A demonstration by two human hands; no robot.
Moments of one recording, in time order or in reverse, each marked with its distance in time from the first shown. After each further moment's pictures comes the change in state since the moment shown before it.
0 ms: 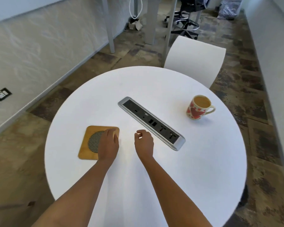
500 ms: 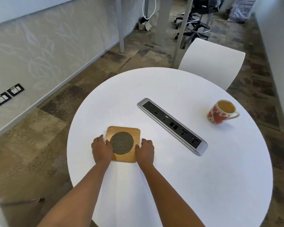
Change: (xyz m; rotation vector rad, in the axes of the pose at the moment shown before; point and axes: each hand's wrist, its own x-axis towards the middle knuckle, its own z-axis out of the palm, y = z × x) left_hand 0.024 -0.089 -0.042 -0.109 0.034 -0.406; right_hand -0.021 -0.022 0.084 -0.247 -0.135 0.089
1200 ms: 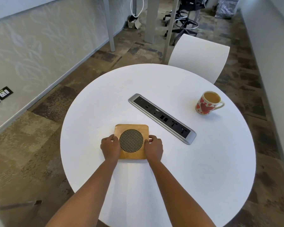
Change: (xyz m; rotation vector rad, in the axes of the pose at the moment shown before) left_hand -0.042 0.031 0.020 -0.256 -0.114 -0.166; right_hand -0.016 0.034 -0.042 0.222 0.163 0.158
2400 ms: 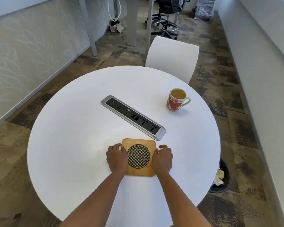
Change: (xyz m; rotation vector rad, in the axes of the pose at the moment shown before) left_hand -0.111 0.007 0.101 0.222 -0.023 0.205; right_hand 0.011 0.099 -0.114 -0.152 0.197 0.111
